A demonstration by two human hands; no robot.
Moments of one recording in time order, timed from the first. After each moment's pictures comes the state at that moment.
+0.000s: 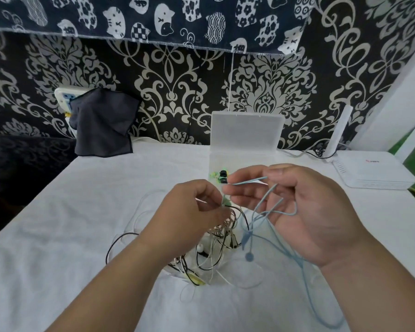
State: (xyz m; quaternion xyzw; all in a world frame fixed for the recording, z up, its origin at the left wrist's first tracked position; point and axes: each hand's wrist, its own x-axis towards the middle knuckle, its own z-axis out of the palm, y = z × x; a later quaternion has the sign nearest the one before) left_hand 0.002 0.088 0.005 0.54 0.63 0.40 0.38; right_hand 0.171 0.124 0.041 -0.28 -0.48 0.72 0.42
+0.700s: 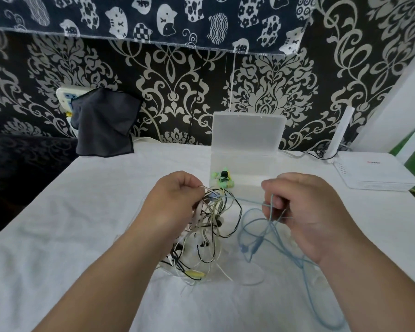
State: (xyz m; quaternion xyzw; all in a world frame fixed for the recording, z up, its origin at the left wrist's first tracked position) left_hand -0.010 0.097 0.006 0.38 0.67 0.49 0.42; right_hand 0.177 0.134 0.027 -0.50 -0.50 0.56 0.42
